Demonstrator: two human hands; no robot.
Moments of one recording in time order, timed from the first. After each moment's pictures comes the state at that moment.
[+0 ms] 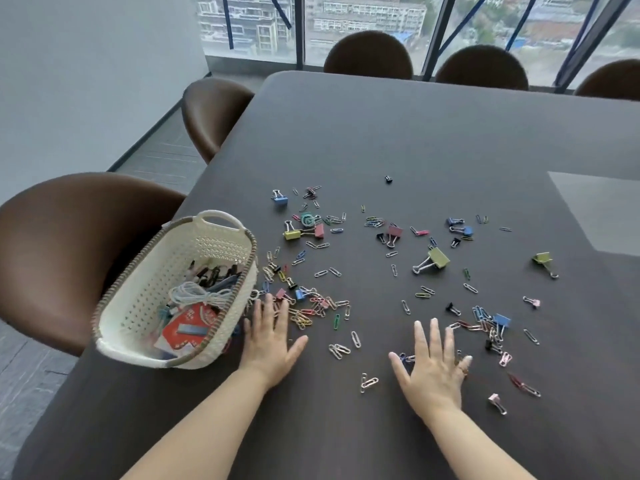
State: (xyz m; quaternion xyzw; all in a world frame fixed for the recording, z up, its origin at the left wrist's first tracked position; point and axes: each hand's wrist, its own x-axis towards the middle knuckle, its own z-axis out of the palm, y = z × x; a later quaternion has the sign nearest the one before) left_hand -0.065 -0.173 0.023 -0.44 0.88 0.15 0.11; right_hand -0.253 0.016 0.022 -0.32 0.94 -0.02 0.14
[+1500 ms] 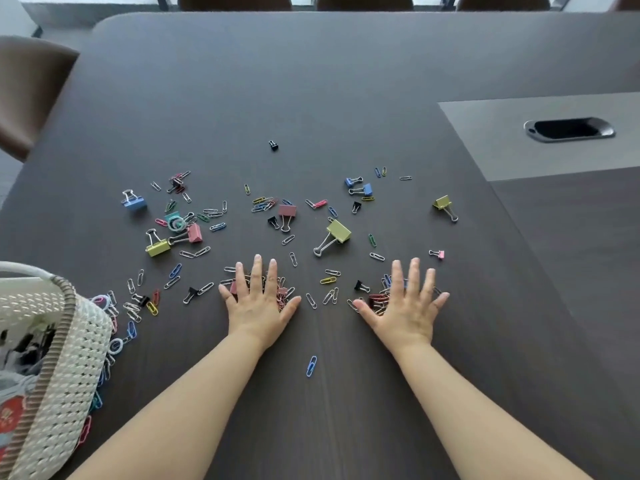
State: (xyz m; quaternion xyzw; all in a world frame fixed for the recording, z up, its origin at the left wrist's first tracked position) left_hand -0.249 -0.155 0.011 -0.34 0.93 0.10 0.11; right_hand -0.377 0.034 0.016 -0.20 0.97 -0.02 0.10
